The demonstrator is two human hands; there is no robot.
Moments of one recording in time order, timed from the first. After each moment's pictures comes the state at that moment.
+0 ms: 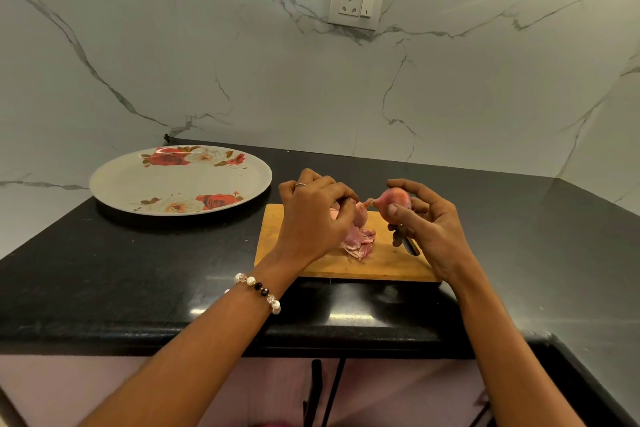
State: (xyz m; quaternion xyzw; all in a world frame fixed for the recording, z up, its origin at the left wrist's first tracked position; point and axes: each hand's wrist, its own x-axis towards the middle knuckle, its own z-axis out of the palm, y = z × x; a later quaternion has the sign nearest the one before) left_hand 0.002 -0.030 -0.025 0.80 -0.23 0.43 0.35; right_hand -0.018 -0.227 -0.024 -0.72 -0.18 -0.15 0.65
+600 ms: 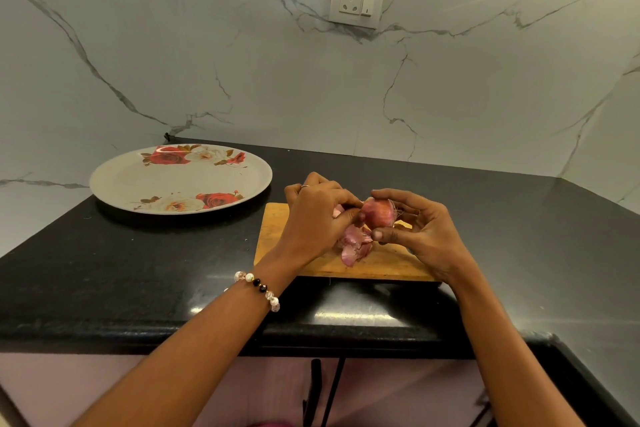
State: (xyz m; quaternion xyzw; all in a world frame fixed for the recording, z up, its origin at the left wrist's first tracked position) left_hand 0.008 -0.027 -0.028 0.82 -0.27 0.36 0.36; right_hand -0.018 -0.226 -0.025 -0.76 -0.27 -0.13 0.58
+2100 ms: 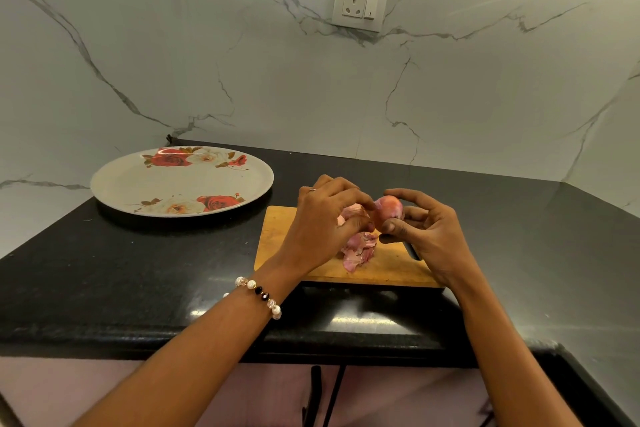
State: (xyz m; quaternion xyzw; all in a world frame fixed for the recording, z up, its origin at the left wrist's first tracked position) left_hand 0.009 -0.031 -0.030 0.78 -0.33 0.39 0.36; right_hand -0.015 -0.226 -0.026 -0.72 -0.21 -0.13 0.64
